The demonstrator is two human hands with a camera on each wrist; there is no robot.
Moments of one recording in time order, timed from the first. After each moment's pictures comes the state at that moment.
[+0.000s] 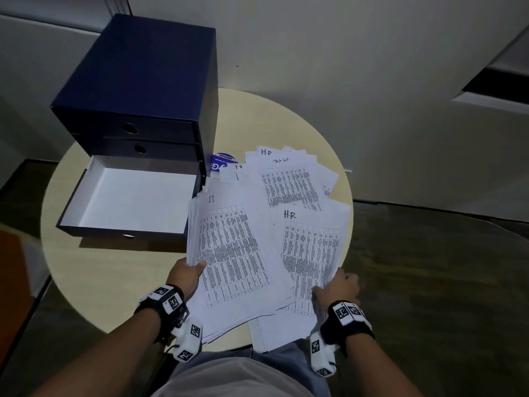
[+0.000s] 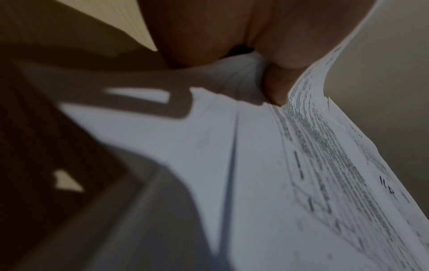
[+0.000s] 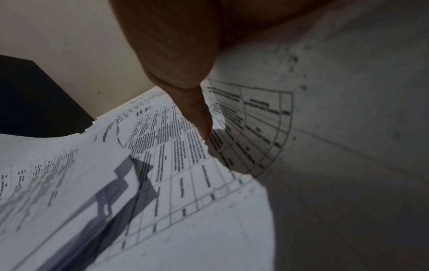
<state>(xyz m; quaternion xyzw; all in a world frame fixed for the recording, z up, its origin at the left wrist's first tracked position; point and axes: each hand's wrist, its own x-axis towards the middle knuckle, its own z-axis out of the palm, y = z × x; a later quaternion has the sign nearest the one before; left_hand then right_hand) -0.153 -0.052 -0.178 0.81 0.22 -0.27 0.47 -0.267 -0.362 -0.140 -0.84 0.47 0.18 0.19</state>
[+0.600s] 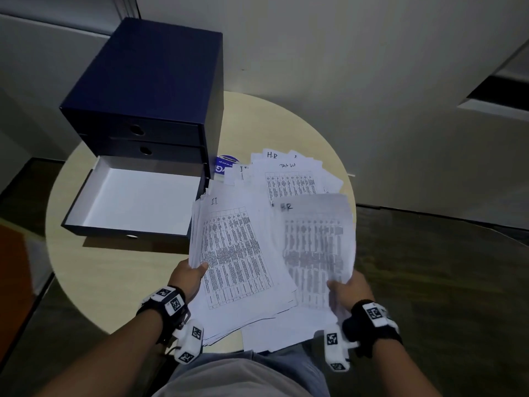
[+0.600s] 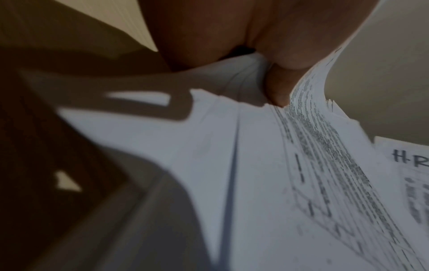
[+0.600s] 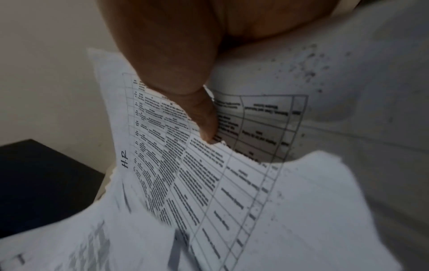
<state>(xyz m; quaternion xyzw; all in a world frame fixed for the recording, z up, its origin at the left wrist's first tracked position) -0.154 -0.053 -0.176 0.81 0.22 -0.26 0.47 -0.266 -0.399 -0.138 -0.73 0.48 0.11 0.47</state>
